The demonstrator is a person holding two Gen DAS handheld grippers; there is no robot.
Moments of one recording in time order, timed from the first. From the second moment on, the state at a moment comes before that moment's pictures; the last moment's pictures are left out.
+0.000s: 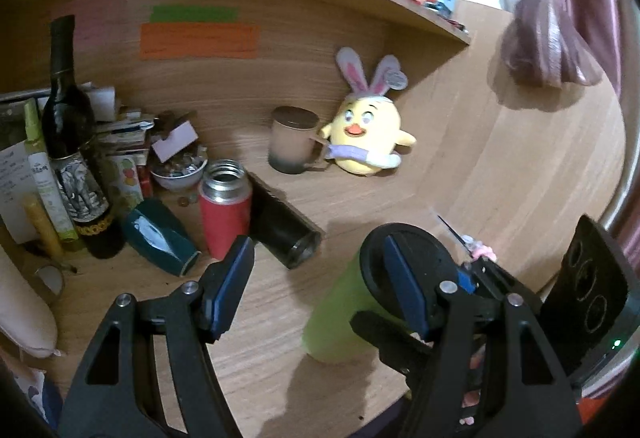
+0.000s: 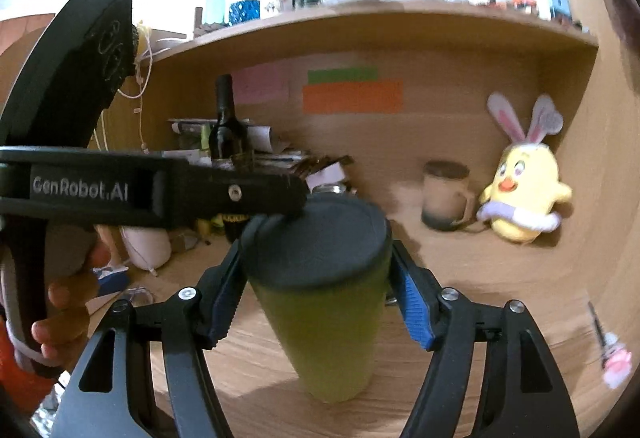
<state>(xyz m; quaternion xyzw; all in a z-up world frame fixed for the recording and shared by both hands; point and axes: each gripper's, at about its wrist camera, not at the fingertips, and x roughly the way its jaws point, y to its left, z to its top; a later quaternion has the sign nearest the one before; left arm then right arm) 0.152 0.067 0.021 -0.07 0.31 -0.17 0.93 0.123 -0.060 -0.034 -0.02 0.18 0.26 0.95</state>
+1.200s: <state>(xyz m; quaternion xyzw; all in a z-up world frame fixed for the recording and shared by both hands) 0.004 0.052 0.028 -0.02 0.16 -0.01 0.99 0.022 -0.123 0.020 -0.02 0.10 0.22 0.97</state>
